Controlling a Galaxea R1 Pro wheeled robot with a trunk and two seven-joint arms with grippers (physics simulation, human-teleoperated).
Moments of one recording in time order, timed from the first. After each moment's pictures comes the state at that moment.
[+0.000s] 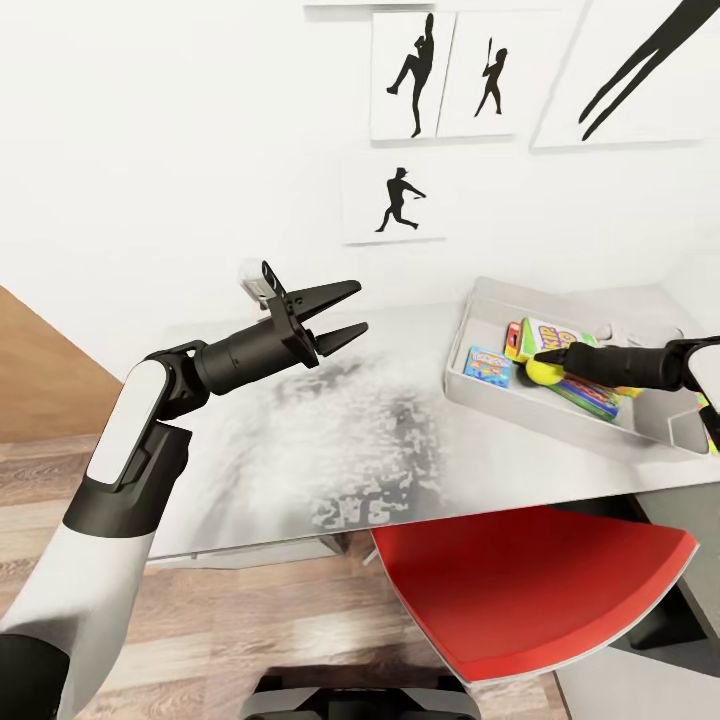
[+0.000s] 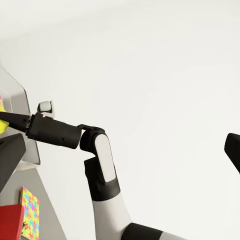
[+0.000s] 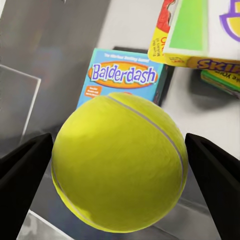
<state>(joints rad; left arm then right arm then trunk) -0.94 0.10 -0.26 -1.61 1.75 0.91 -0.01 -1.01 -0.60 0.15 -1.31 -1.19 1.05 -0.19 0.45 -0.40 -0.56</state>
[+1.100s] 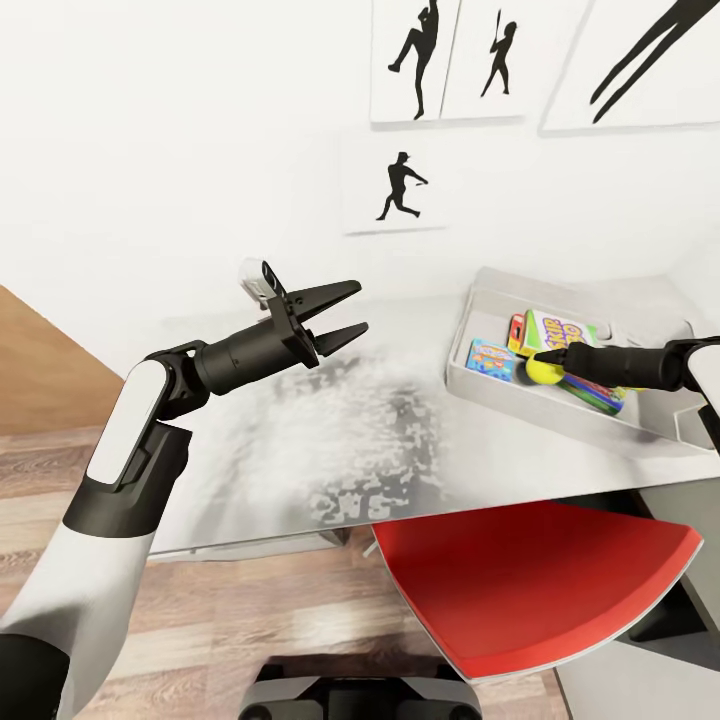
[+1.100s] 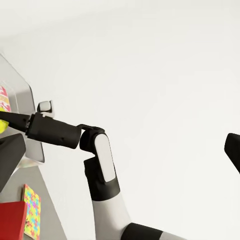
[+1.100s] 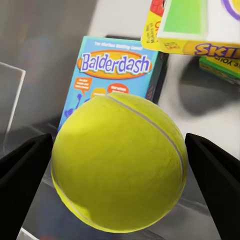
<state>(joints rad) -0.94 0.10 -0.26 -1.61 1.75 0.91 -0.01 -1.01 -0.60 0.15 -1.31 -1.19 1.05 -0.19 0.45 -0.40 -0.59</state>
